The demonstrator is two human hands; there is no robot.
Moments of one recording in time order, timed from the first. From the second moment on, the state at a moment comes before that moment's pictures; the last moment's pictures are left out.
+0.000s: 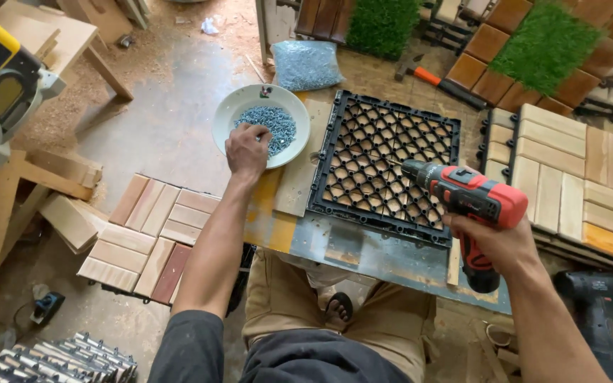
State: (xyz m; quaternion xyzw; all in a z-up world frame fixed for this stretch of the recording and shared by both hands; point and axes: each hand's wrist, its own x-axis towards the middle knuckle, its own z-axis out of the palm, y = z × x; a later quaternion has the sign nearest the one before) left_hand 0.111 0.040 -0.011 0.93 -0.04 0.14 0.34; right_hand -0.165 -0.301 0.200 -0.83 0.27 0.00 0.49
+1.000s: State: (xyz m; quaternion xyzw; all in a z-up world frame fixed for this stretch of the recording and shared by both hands) left_hand -0.008 -0.098 0.060 0.38 0.10 -0.43 0.81; right_hand -0.182 -0.312 0.177 -0.92 0.04 -0.04 0.39
